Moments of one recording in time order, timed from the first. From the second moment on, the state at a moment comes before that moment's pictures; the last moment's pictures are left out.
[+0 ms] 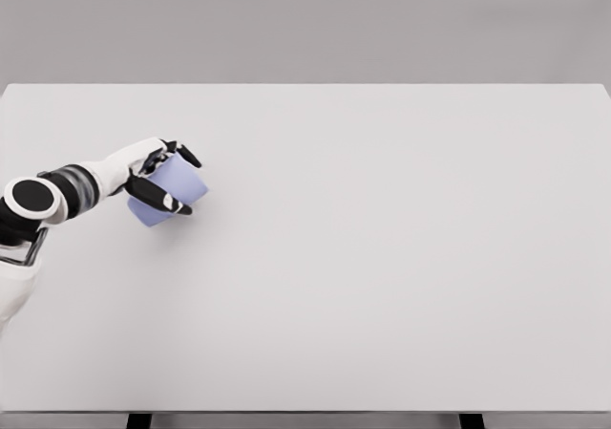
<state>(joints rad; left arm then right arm) -0.38 0.51 -0.29 -1.67 -0.13 0.62 -0.61 0.00 0.00 -0.10 0.04 -0.05 -0.07 0.10</state>
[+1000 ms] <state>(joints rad) -0.39 0.52 -0.10 -1.18 0.18 -0.40 -0.61 0.00 0.00 -0.10 0.04 -0.05 -0.07 0.10</state>
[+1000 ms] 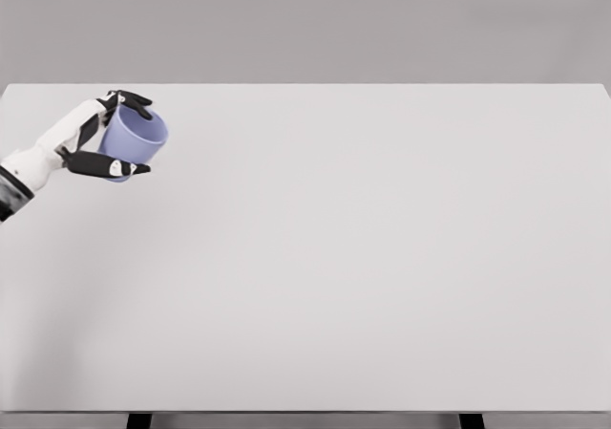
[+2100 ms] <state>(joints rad) -0.41 0.35 -0.10 -0.83 0.47 -0.61 -0.61 0.00 0.00 -0.10 0.04 -0.05 -0.07 0.10</state>
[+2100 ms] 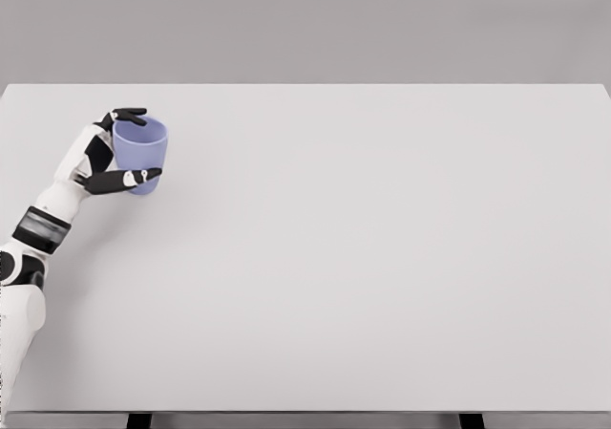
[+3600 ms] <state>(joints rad) -0.41 0.34 -0.09 -0.79 0.45 -0.61 -0.60 0.00 0.00 -0.10 0.04 -0.05 -0.07 0.10</state>
